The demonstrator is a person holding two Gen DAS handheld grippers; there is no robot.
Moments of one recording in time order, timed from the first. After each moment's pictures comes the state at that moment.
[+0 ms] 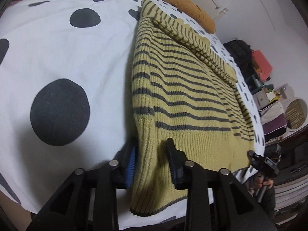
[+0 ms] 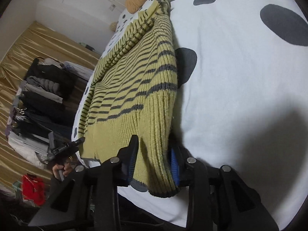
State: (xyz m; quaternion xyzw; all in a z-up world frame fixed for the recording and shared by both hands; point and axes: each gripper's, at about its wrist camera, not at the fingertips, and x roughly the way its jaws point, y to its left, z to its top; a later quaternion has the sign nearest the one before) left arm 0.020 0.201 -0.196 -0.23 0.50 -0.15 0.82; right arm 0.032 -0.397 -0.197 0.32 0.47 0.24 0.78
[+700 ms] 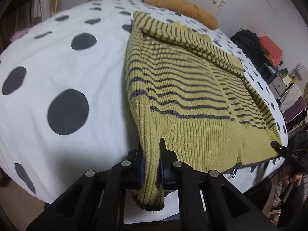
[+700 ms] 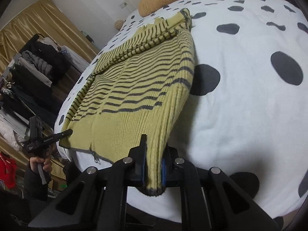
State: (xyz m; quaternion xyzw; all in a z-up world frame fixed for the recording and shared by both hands) left arm -0.010 0.158 -0.166 -0.12 0.47 -0.08 0.87; right arm 0.010 -0.363 -0.151 0.20 0.45 0.21 0.85
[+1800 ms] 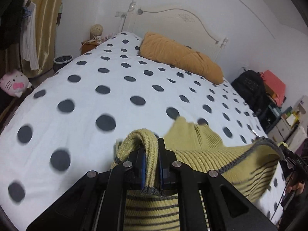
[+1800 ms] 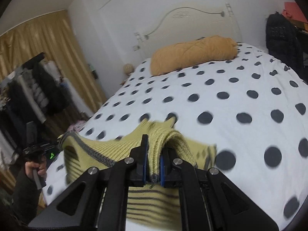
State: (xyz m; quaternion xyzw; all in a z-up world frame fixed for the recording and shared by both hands) left arm 0.346 0.169 -0.031 -0.13 0.36 -0.06 0.92; right arm 0.325 -0.357 0.001 0.16 0.29 0.20 0.92
